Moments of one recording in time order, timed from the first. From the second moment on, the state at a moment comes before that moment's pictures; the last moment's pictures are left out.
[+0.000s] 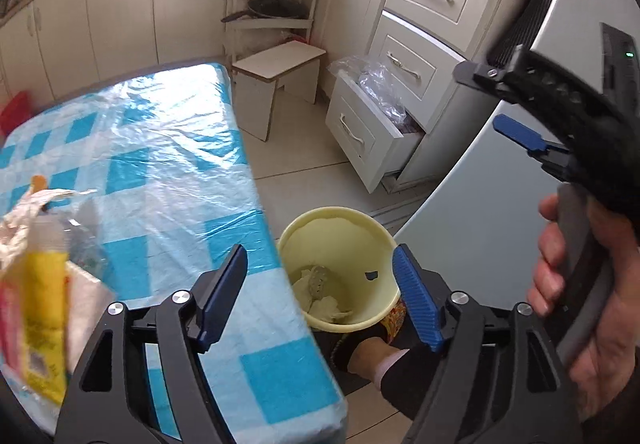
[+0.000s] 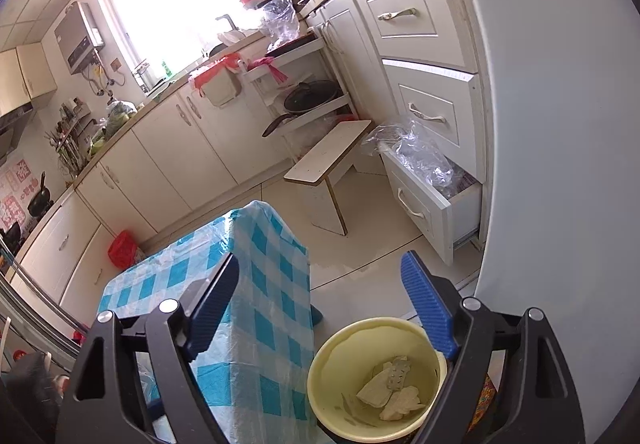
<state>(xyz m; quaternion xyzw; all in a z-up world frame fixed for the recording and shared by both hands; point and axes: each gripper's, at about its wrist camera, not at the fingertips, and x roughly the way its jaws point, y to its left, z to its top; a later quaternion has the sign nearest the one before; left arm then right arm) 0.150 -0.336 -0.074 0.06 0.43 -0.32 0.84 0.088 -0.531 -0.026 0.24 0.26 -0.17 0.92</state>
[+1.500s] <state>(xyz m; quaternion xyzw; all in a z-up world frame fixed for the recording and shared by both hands) 0.108 -0.129 -0.022 -0.01 0.39 -0.23 0.89 0.113 -0.454 -0.021 0.12 0.26 -0.18 0.94</state>
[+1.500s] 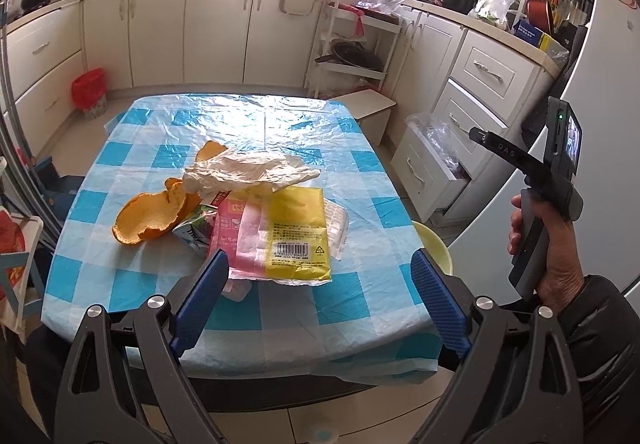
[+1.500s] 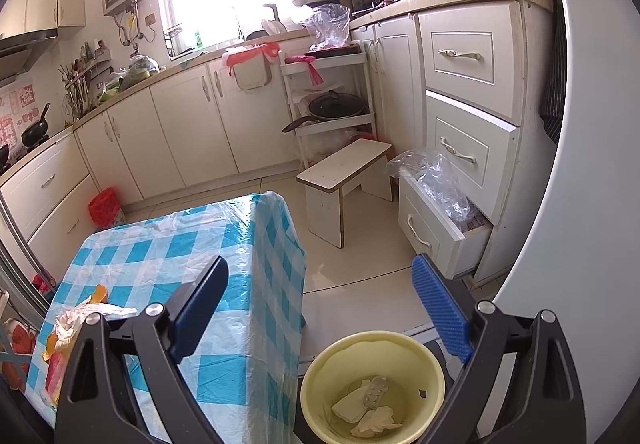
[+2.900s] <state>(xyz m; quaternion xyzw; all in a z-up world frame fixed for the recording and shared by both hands) 0.283 -0.011 -0.142 0.05 0.46 -0.12 0.88 0.122 -0.433 -0.027 0.17 0.27 -0.10 0.94</state>
